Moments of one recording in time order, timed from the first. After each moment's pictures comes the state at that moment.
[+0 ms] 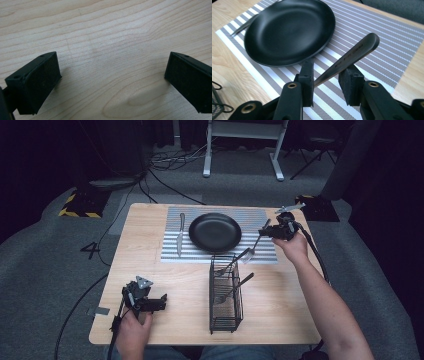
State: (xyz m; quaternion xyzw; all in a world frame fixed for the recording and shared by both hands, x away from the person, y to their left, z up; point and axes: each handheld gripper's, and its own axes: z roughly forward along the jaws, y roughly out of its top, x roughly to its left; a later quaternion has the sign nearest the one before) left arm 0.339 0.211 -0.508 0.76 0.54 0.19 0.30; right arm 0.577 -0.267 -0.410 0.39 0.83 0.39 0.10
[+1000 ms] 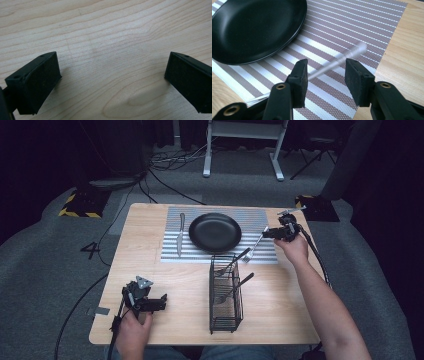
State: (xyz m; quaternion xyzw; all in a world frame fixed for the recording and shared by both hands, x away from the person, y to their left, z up) left arm 0.339 0.211 -0.508 0.76 0.54 0.19 0.30; right arm 0.592 -0.281 -0.432 0.45 0.81 0.35 0.10
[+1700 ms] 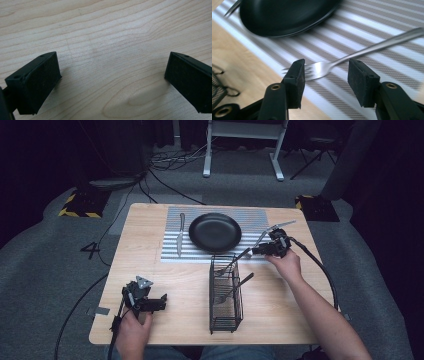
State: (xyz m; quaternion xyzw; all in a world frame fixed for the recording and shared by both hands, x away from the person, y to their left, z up) left arm 0.339 0.211 -0.508 0.76 0.54 0.19 0.30; right arm 0.542 -0.245 -0.453 0.42 0.84 0.35 0.05
